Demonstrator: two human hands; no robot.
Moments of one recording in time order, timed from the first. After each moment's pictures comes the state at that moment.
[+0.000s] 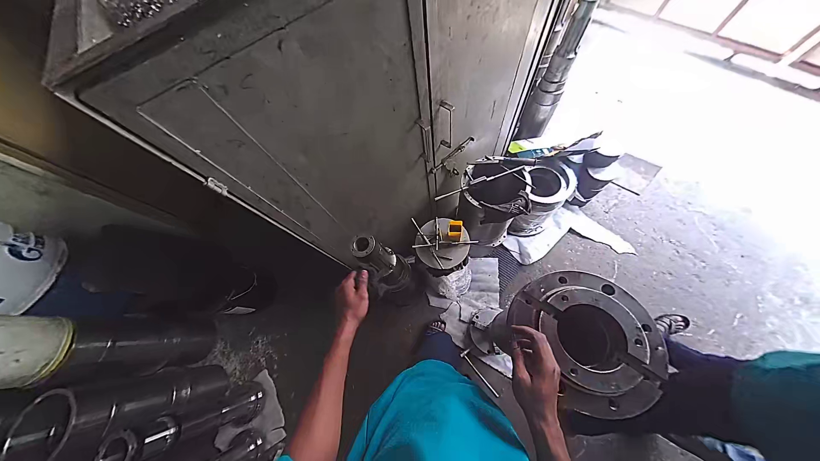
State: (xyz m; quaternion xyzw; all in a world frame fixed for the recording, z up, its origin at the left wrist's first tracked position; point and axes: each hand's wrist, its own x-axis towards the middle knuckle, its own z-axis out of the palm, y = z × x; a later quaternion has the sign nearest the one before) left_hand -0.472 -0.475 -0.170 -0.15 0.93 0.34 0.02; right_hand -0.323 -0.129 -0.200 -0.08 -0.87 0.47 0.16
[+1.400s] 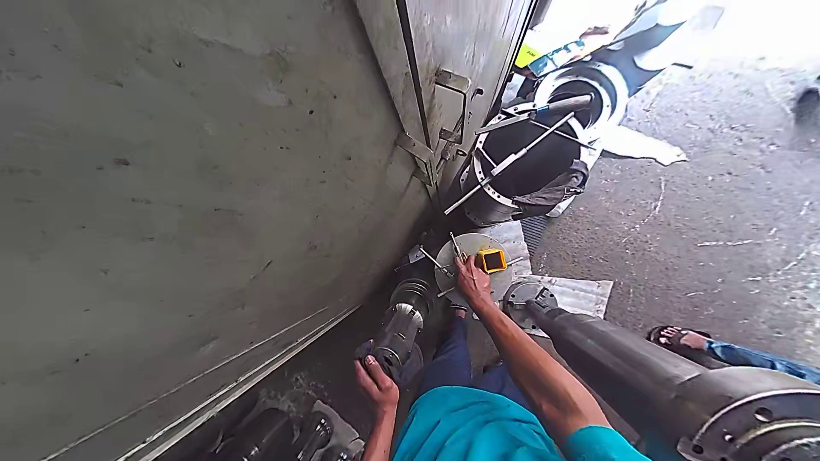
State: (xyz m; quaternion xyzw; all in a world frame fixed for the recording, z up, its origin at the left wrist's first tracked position) left_hand -0.634 -0.527 -0.326 -0.19 0.90 0.38 -0.10; right_hand -0.763 -0.277 -0.443 -0.20 -0.91 0.20 -0.30
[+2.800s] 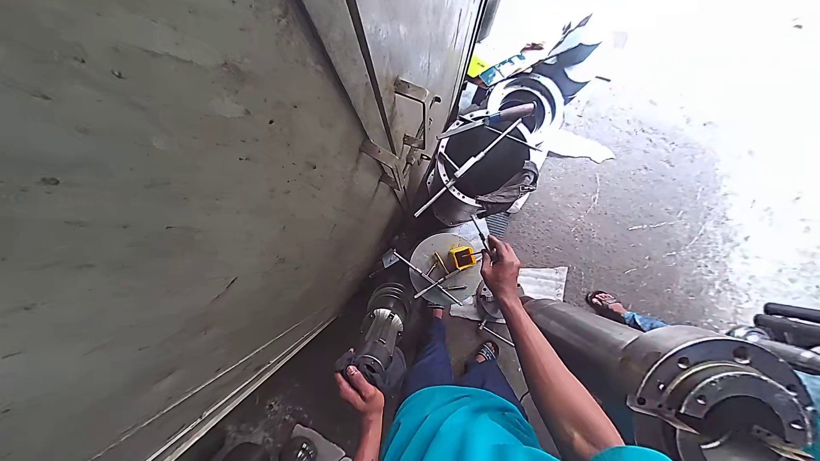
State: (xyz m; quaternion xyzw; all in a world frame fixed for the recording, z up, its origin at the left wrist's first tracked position) left_hand -0.635 -0.528 -0.331 -0.15 0.89 0.41 -0.12; right_hand -0.719 -0.168 -0.402 -0.27 -0.90 0.33 0.12
